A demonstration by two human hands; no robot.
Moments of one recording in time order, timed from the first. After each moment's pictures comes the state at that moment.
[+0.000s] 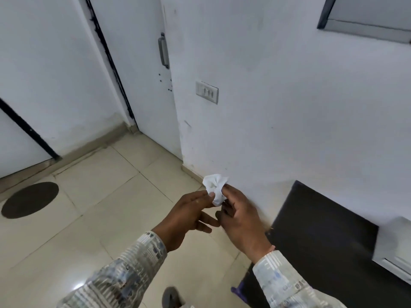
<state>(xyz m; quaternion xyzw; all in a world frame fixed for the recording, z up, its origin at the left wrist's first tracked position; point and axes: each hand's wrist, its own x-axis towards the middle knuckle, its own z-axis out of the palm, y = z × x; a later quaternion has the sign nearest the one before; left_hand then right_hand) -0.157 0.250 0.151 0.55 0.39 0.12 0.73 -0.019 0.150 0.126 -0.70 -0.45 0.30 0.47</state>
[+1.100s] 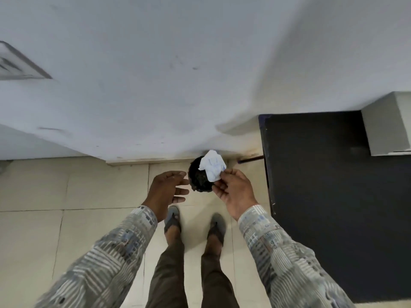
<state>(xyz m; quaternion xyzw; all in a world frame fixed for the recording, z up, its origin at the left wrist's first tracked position) 0.118 0.502 -0.116 0.57 0.47 -0.17 0.65 0.183 0.318 -0.119 -0.51 0.39 0.32 0.69</state>
